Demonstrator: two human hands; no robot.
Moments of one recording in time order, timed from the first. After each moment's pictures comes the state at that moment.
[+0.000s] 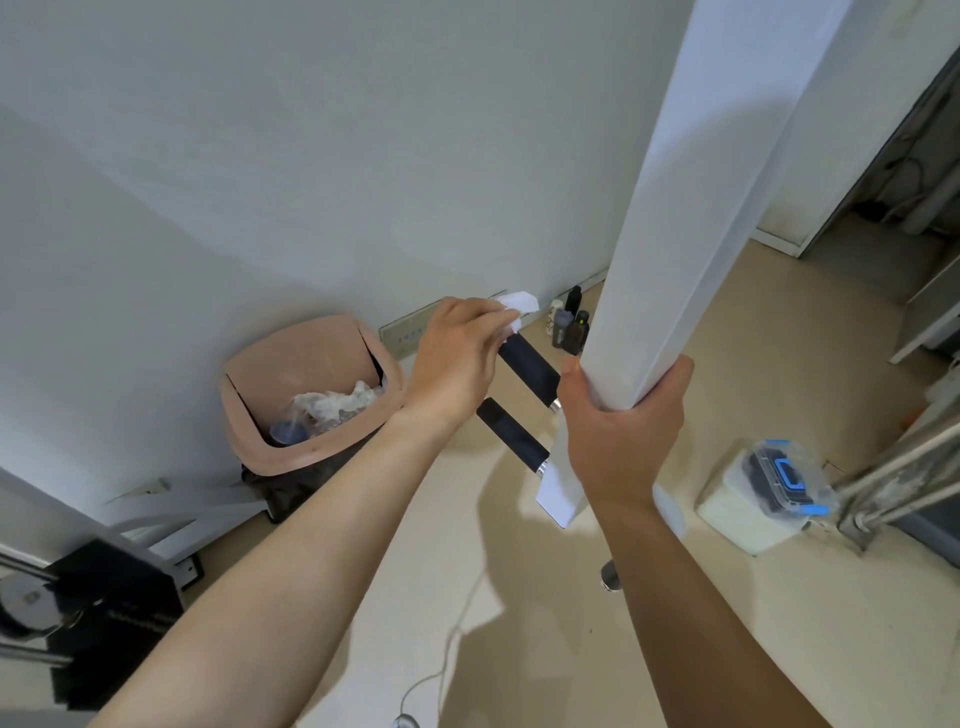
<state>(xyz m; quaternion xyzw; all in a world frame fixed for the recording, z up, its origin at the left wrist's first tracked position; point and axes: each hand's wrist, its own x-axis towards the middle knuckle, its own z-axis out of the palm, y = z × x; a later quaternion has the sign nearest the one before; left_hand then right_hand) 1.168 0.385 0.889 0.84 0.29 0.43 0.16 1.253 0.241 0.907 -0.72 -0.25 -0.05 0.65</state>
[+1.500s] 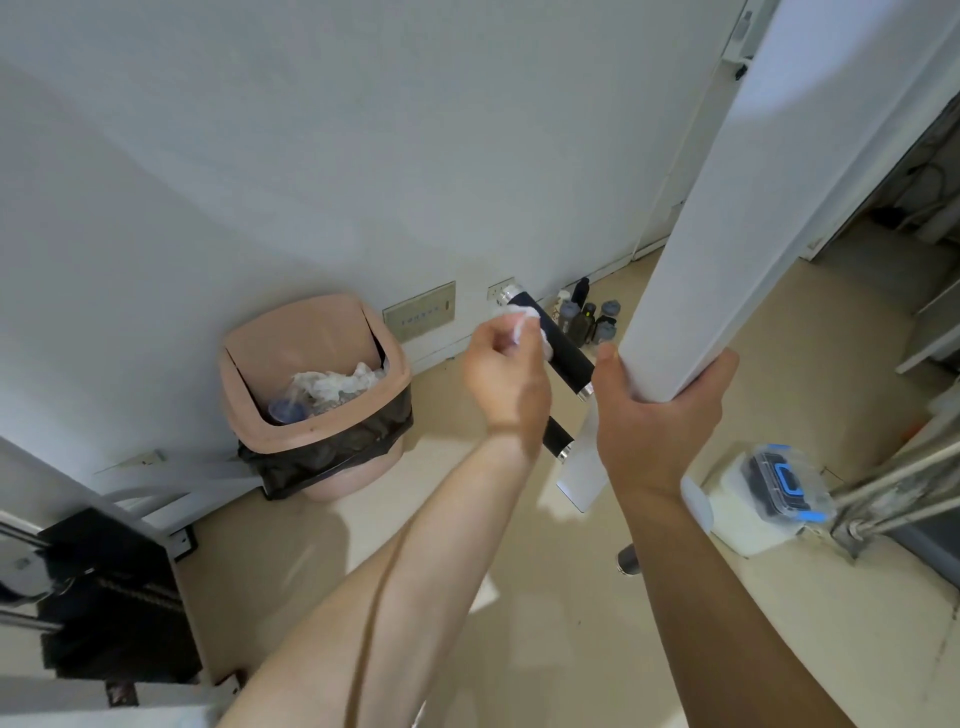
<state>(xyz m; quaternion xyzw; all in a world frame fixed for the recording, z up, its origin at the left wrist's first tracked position) 1.218 0.329 0.897 0.41 0.44 0.56 0.57 1.272 0.248 0.904 -0.70 -0.26 -0.07 0.66</state>
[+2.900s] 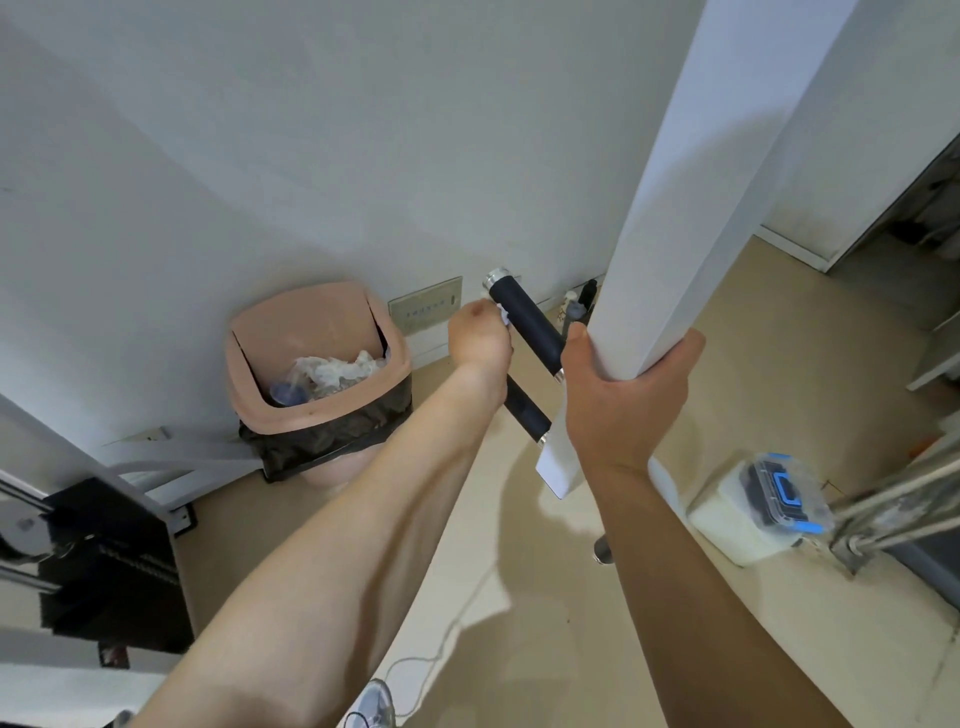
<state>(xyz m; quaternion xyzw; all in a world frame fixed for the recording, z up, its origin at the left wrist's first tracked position) 1.225 0.365 0.890 0.37 0.53 0.39 0.65 1.270 0.243 0.907 -0.72 -0.27 -0.06 0.64</state>
